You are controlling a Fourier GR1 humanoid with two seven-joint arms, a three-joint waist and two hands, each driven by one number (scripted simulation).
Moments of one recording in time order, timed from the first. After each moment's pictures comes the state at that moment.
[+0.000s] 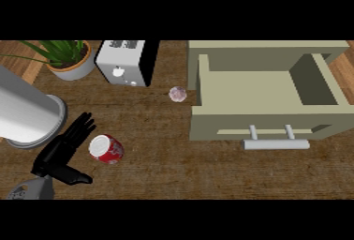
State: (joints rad) left arm -0.16 0.26 0.21 -0.96 0.10 -0.58 -0.28; right arm 0.40 -0.07 -0.69 -2.14 -0.47 0.51 0.14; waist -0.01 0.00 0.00
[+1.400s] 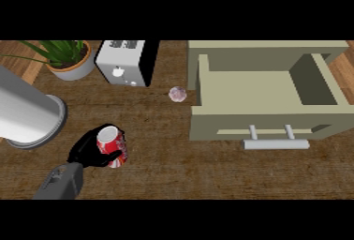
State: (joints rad) left arm -0.40 0.19 0.20 -0.48 0.06 -0.63 -0.43; right arm 0.42 -0.04 -0.77 -2.24 -0.57 0.55 0.26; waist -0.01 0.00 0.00
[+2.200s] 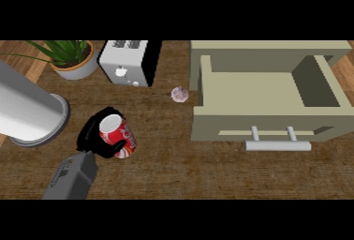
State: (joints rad) left arm -0.38 0.08 0.27 -0.76 0.20 -0.49 -0.33; right arm 0.44 -0.01 -0.76 -2.26 -0.56 0.53 0.26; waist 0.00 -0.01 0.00
